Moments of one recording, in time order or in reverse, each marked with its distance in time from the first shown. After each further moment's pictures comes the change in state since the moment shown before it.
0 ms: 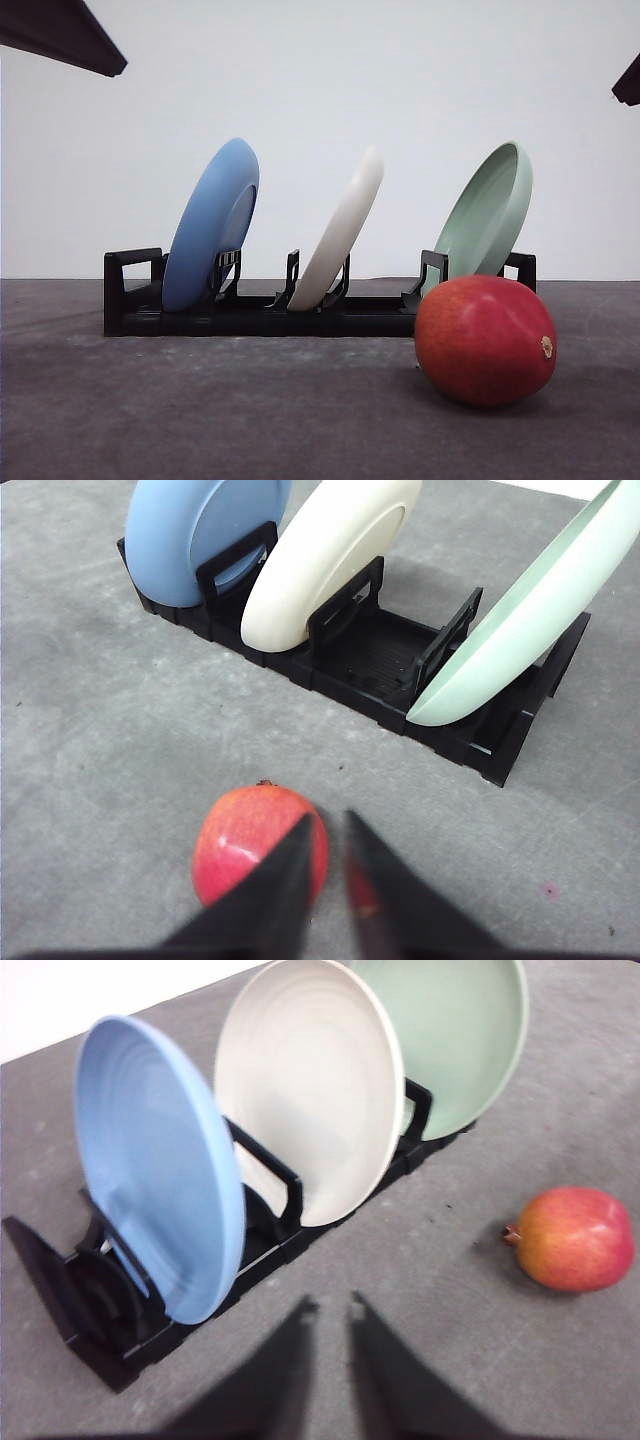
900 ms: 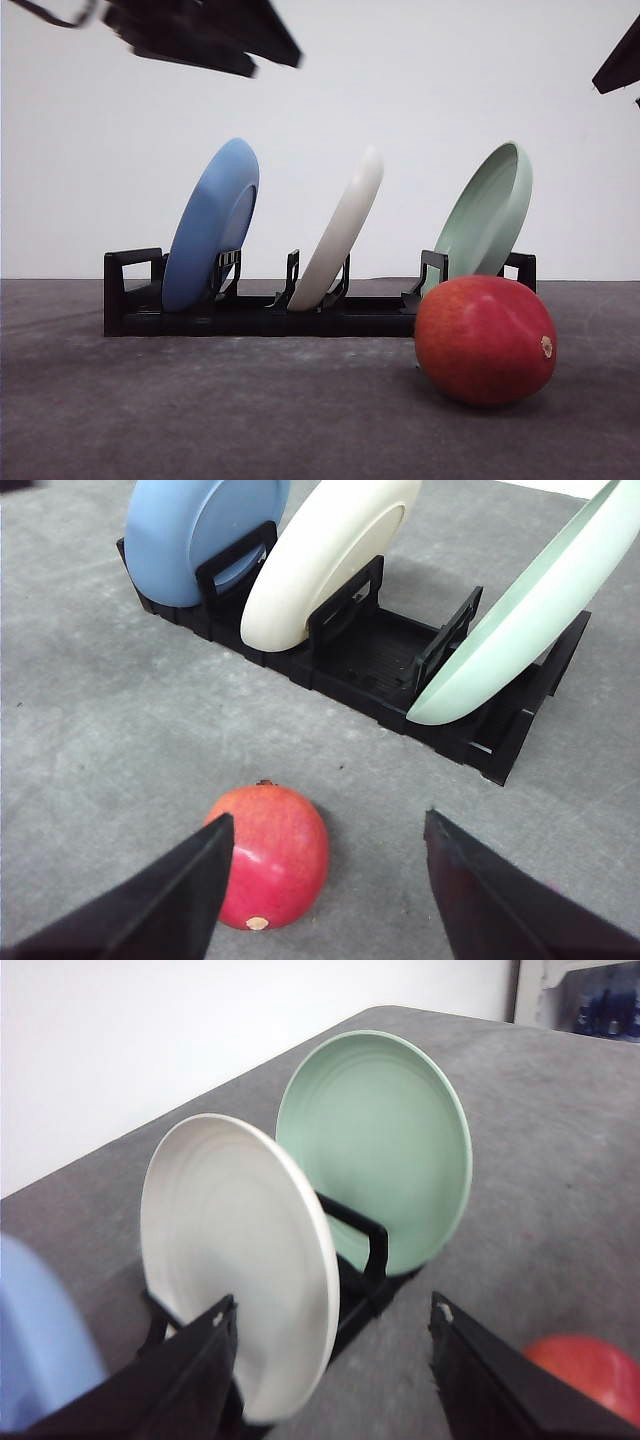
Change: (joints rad) left_arx -0.266 0.402 0.091 0.479 -0.204 -0.035; right_arx 0.000 0.000 0.000 0.000 0.000 0.008
